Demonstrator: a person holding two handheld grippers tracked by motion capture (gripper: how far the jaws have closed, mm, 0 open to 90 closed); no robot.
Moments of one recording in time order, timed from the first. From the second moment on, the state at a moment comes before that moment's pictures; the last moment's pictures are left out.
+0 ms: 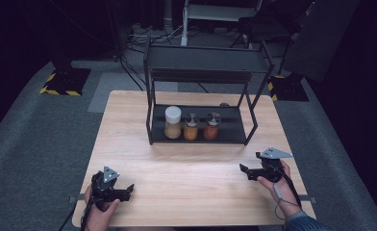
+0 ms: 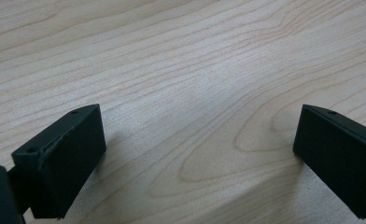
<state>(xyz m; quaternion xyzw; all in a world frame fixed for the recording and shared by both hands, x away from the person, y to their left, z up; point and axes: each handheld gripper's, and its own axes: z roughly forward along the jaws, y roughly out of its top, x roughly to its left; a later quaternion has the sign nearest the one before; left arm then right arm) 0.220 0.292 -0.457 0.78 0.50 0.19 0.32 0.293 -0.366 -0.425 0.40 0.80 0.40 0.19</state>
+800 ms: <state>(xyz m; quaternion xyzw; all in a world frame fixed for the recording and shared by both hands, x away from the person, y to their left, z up) 0.220 0.291 -0.457 0.78 0.50 0.19 0.32 0.281 -0.367 -0.456 0.42 0.82 0.35 0.19</state>
